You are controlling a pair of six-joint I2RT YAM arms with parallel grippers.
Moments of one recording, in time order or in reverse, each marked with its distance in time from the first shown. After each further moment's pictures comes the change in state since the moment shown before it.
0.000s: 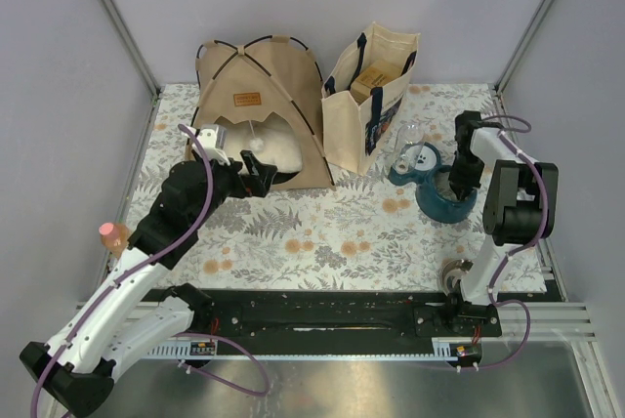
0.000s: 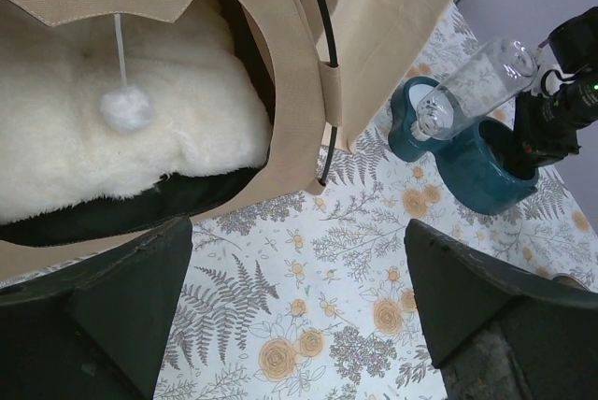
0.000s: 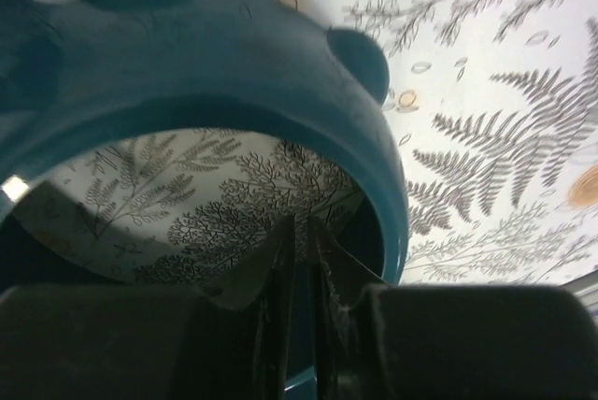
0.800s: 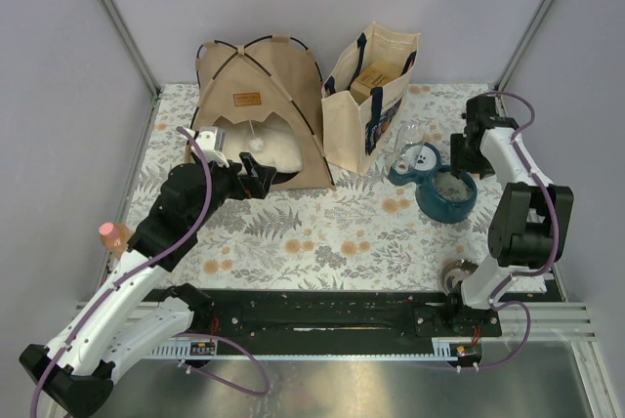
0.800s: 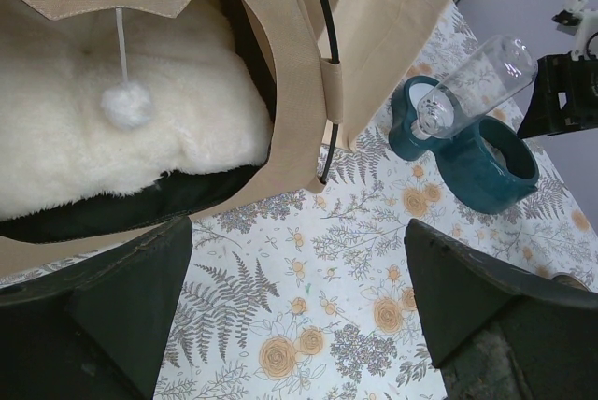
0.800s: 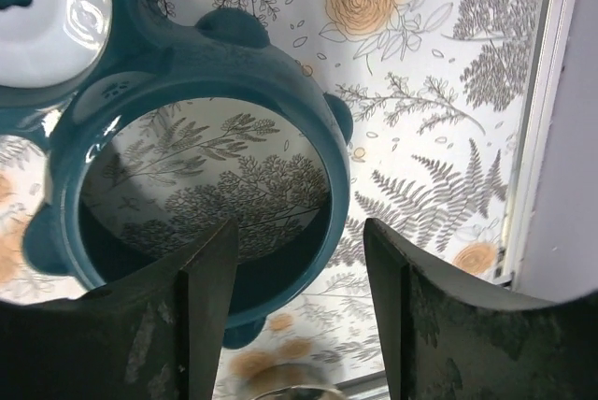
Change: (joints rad) left arm 0.000 -0.019 -0.016 0.003 0.000 -0.003; right arm 0.000 -0.188 0.000 0.060 -0.055 -0.297
